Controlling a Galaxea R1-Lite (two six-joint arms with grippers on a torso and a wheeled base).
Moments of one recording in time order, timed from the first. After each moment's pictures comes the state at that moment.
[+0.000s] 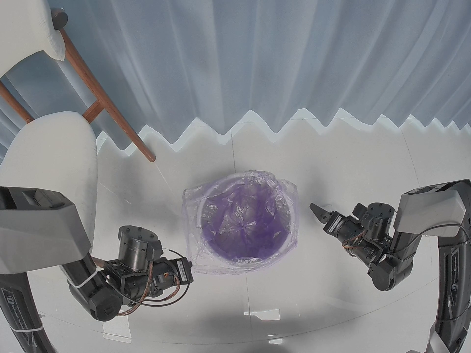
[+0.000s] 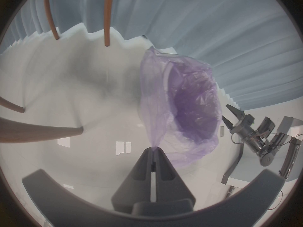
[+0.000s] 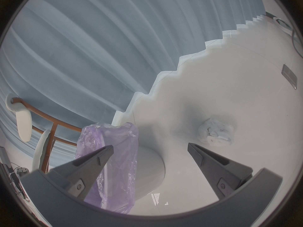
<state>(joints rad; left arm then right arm) -0.50 2.09 -0.45 -1.05 -0.01 -0.59 0.31 2.38 -0.63 -1.55 0.04 0.62</state>
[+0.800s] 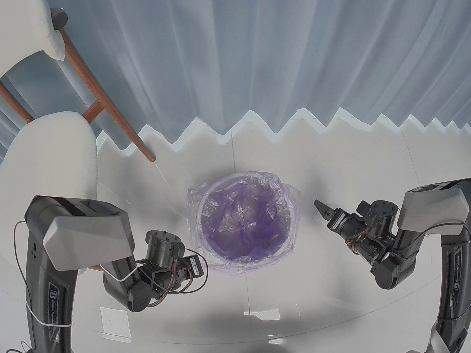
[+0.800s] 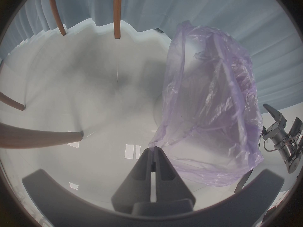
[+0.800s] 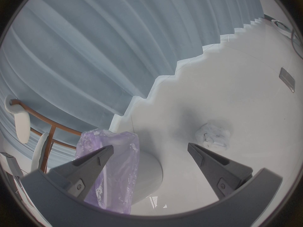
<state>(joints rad) -0.46 2.39 -0.67 -1.08 0.10 -0.58 0.30 2.36 -0.62 -1.55 0.02 0.61</state>
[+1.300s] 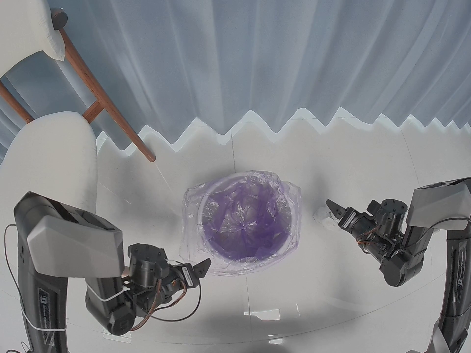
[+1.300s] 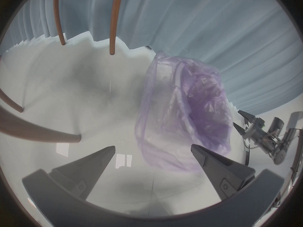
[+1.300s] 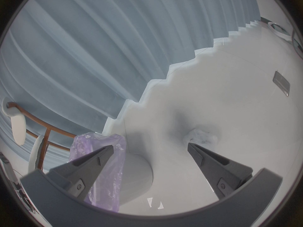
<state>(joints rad) -0.52 2.32 -0.39 -1.44 0.12 -0.59 0.23 2.34 -0.58 -1.55 0.04 0.60</state>
